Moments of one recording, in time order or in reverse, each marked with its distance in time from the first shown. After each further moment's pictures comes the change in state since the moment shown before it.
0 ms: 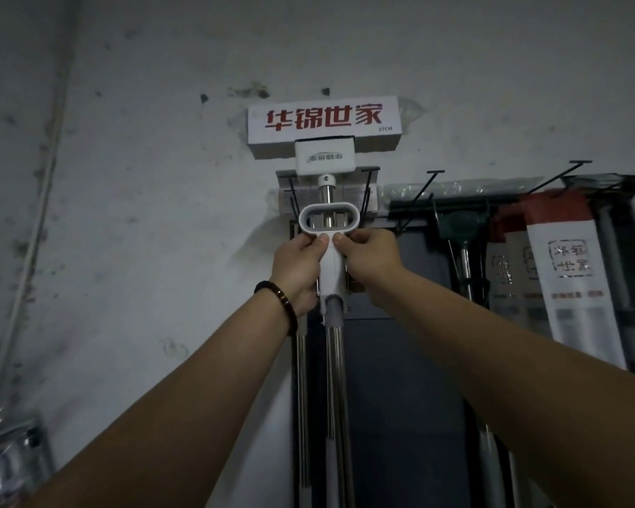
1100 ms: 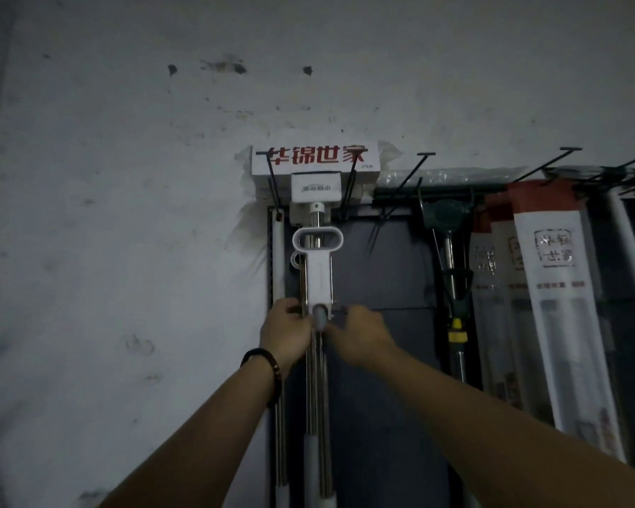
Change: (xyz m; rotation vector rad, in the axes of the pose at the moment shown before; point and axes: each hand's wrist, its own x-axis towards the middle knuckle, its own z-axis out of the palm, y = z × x) left_hand 0.005 -0.122 -0.042 0.520 0.011 -0.080; right_hand -0.027 0.122 -0.017 -0.751 -0.196 0.091
